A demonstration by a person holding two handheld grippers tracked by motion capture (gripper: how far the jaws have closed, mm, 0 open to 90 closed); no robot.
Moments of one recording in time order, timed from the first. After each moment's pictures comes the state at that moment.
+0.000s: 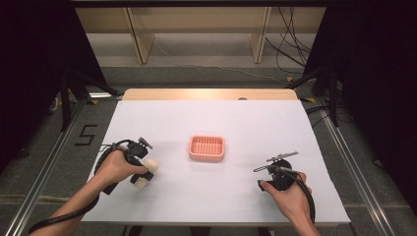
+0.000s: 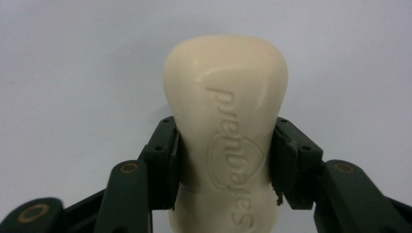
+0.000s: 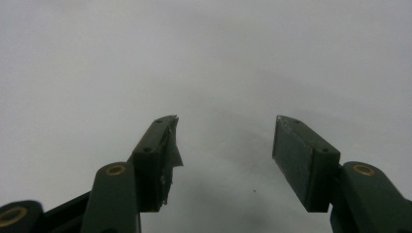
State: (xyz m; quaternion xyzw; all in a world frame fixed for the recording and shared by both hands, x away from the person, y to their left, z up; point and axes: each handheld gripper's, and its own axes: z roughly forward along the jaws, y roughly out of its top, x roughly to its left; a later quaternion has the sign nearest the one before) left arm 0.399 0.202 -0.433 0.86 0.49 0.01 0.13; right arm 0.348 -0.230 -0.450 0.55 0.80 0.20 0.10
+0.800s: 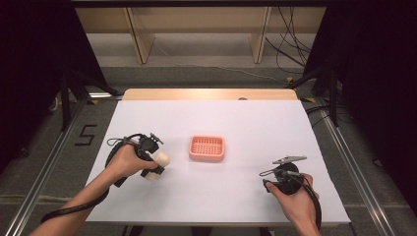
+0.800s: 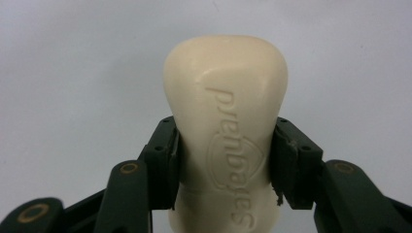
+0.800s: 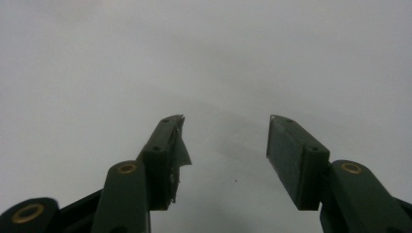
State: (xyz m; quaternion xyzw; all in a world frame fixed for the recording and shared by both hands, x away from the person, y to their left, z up) left arm 0.415 0.177 -0.423 0.90 0.41 0.04 0.16; right arm 0.333 -0.239 -0.443 0.55 0.79 0.23 0.14
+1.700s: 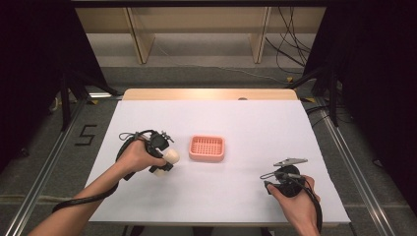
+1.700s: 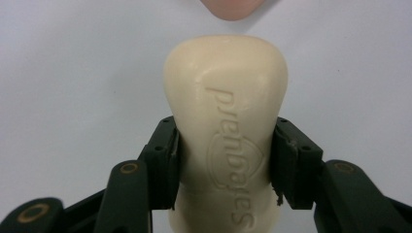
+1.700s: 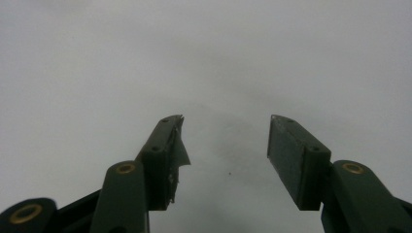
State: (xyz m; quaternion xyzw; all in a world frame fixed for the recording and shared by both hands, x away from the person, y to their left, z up) left arm 0.425 0.152 -0.422 0.92 0.35 0.04 0.17; right arm 0.328 -0.241 -0.445 0.54 0.79 0.23 0.15
